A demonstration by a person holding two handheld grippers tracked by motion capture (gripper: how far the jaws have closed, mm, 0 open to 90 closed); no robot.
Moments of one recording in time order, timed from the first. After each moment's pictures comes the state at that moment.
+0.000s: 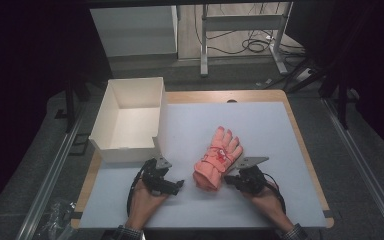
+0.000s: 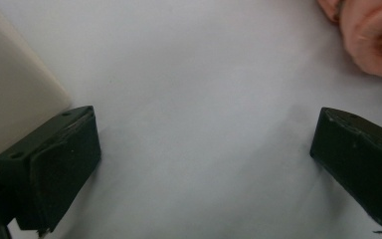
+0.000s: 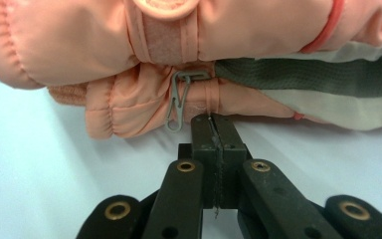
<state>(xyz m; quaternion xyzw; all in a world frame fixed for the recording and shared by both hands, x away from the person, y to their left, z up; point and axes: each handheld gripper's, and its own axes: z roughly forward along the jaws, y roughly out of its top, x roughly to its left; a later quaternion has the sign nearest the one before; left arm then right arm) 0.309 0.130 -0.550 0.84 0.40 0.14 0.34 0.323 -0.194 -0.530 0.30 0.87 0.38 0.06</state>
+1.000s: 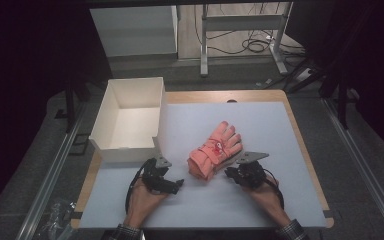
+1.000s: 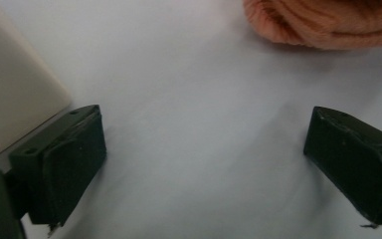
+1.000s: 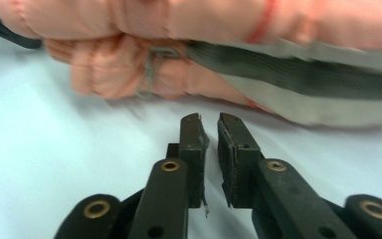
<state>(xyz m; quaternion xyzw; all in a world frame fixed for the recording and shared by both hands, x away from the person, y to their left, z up) 0.309 0.130 -0.545 0.84 0.41 0.12 0.35 0.335 -0.194 -0.526 0.31 0.86 0.38 0.11</state>
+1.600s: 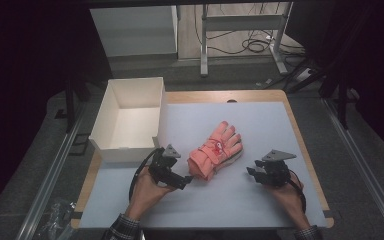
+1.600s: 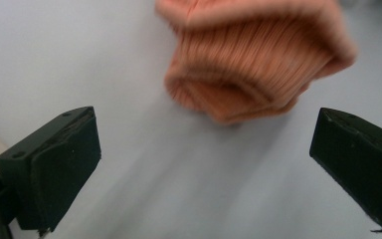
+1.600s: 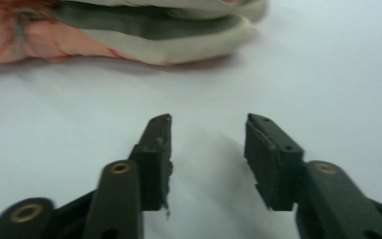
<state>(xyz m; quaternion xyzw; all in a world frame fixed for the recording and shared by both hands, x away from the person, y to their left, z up) 0.320 0.106 -0.493 0.86 0.36 0.08 0.36 0.339 -0.261 -0.524 0.38 0.83 0.37 0.18</state>
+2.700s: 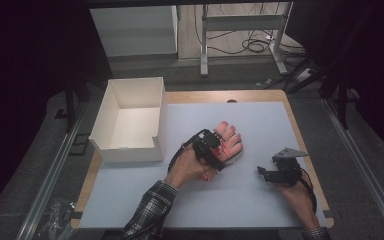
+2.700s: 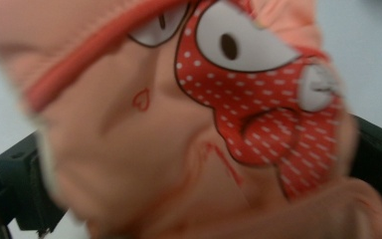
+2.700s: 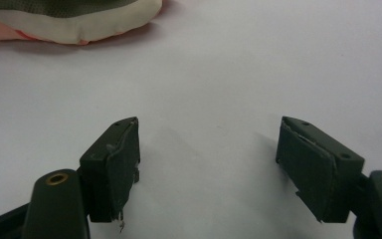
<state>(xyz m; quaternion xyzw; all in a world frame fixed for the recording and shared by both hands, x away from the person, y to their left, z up) 0.402 -0.015 -0.498 0.92 0.31 0.06 0.23 0.351 -0.296 -0.528 0.42 0.82 0.35 0.20</state>
